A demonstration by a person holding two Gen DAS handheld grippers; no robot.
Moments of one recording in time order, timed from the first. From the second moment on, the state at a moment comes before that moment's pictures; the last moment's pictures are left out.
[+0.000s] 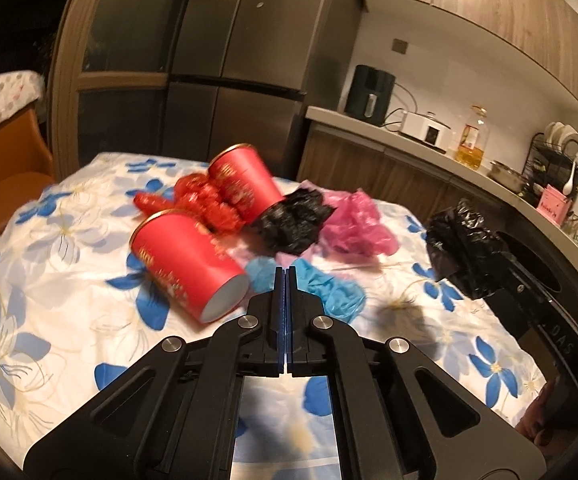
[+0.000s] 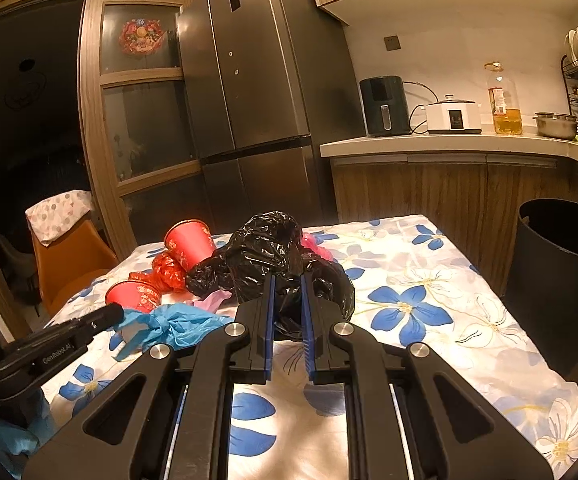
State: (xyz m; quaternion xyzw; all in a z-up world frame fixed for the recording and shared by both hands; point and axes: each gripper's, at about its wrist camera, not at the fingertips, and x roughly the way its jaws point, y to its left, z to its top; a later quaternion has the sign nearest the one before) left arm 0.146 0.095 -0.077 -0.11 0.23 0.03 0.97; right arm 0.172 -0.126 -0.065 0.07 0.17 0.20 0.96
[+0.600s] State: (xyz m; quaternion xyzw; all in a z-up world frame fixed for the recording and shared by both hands) left arm 0.172 0.009 -0.011 -0.07 0.18 -0.06 0.98; right arm 0.161 -0.195 -0.042 0.10 0.14 0.14 0.97
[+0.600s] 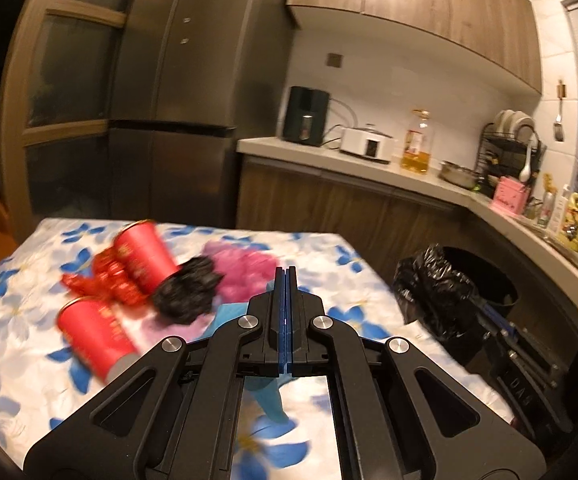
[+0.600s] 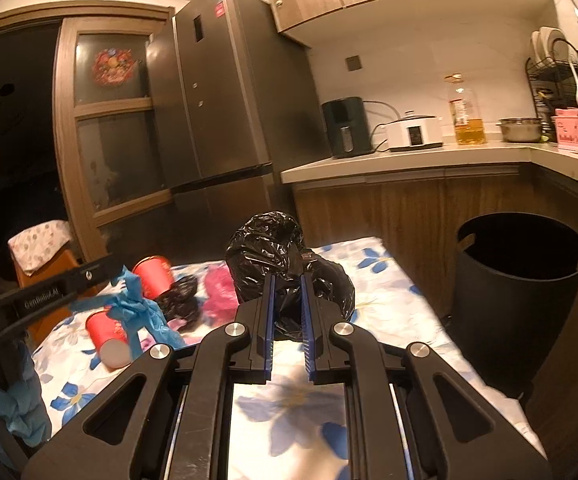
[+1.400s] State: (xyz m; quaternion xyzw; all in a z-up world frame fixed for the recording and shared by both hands) left arm 0.255 -0.181 0.036 -0.01 0.15 -0.22 0.96; right arm 0.187 -0.326 -0.011 0.08 0.10 -0.01 0.99
